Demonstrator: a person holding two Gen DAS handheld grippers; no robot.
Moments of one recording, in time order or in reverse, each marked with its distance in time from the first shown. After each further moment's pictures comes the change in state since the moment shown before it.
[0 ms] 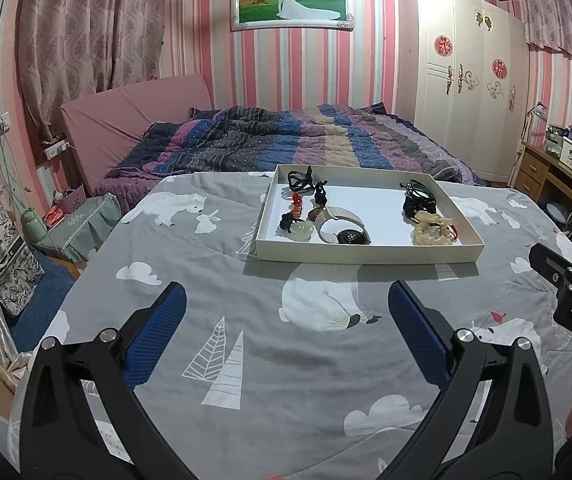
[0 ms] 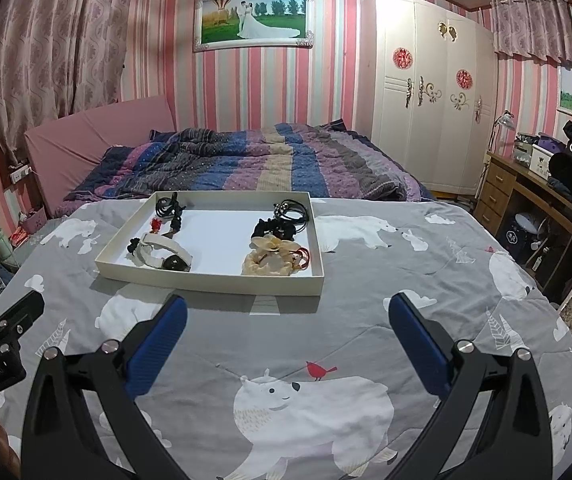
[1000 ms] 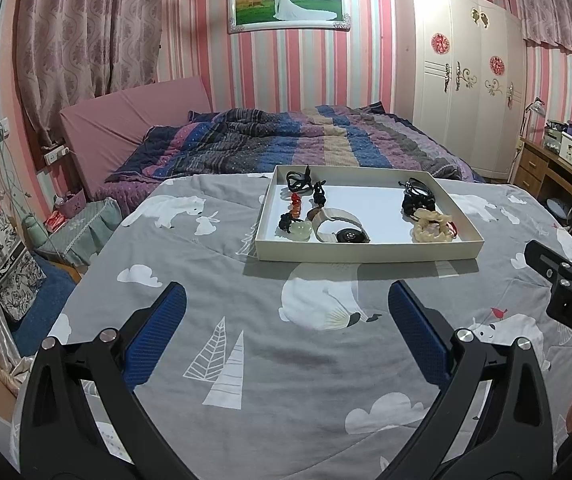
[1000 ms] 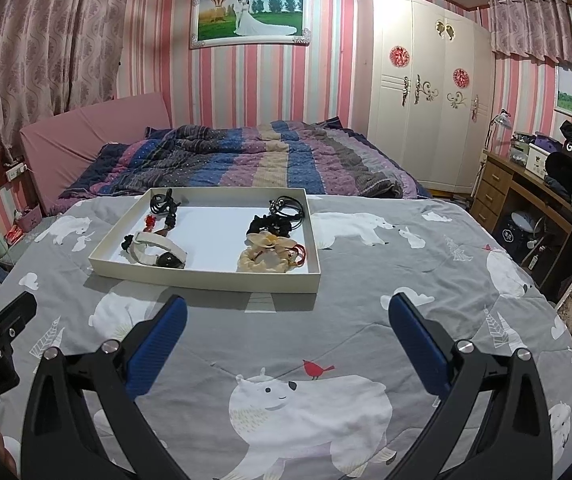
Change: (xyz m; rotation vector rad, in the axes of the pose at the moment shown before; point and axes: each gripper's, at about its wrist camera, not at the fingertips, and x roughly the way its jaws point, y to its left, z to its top) left arm -0.001 0.000 -0.001 0.015 -0.001 0.001; right arm 0.007 0.000 -0.001 0.000 0.013 -0.016
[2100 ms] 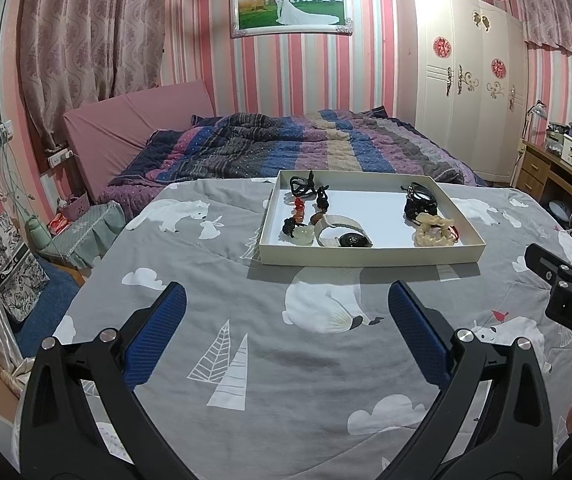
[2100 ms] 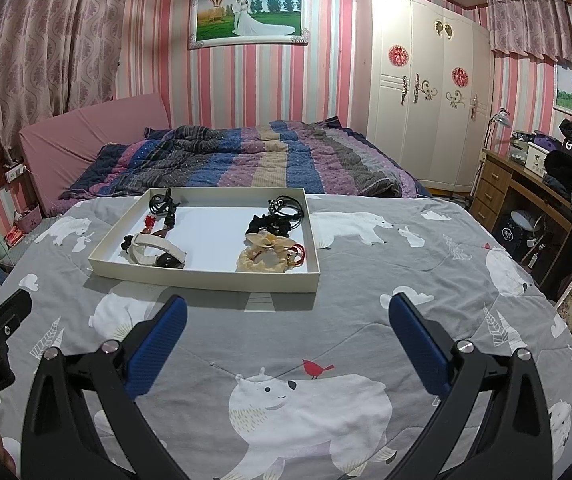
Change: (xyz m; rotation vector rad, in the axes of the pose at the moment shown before) left arm 0.000 0.002 0.002 0.000 -0.017 0.010; right arm 0.000 0.000 0.000 0.002 0.001 0.000
